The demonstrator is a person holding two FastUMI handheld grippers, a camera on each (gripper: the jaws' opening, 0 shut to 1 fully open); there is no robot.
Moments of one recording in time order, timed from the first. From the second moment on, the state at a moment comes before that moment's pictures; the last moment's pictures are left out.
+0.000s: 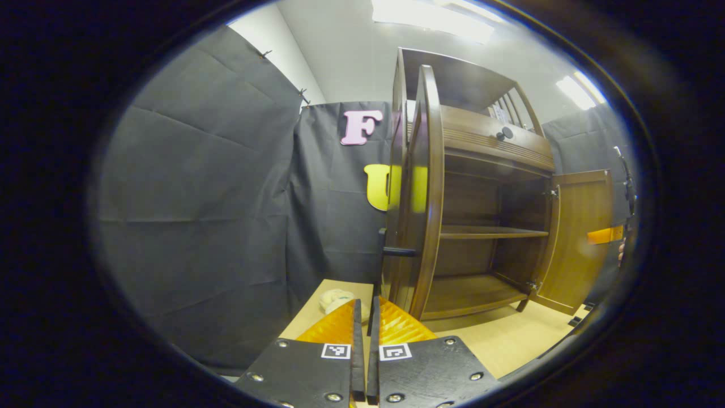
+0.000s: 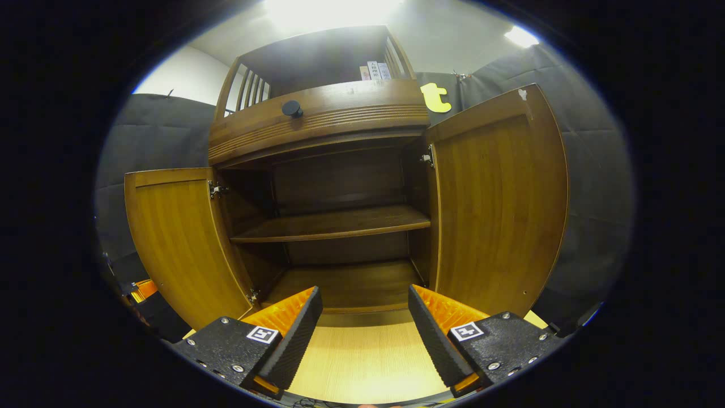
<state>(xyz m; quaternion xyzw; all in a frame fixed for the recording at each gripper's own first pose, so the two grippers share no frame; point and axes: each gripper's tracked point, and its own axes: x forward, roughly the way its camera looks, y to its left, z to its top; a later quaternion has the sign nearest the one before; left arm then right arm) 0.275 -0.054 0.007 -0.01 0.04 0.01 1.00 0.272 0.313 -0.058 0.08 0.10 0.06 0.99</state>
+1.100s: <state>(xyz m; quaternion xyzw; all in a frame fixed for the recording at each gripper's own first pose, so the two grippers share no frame) 0.173 -0.238 0.157 0.00 -0.05 0.10 0.99 0.261 0.220 -0.053 0.07 0.08 0.10 0.99</state>
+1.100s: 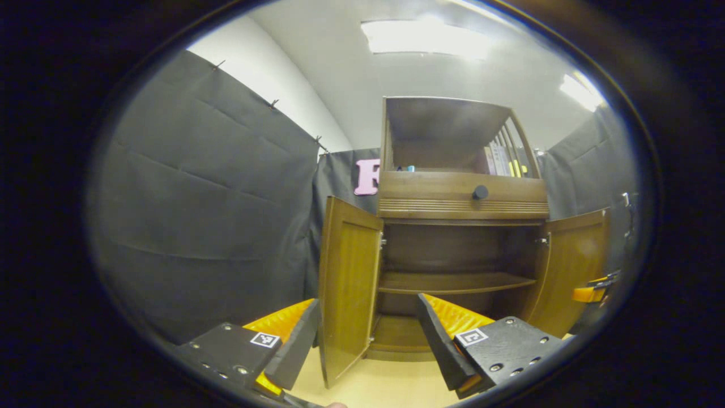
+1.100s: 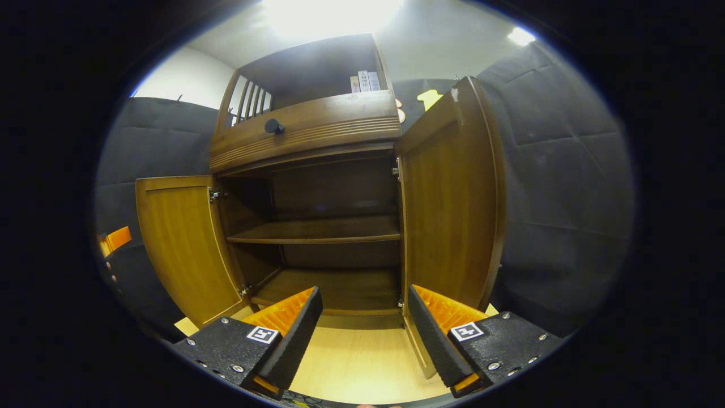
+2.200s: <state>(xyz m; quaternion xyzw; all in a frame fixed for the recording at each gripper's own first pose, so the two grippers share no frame) 0.168 -0.320 0.124 -0.02 -0.03 0.10 0.99 0.232 0.187 -0.076 0.09 0.07 0.11 0.99</state>
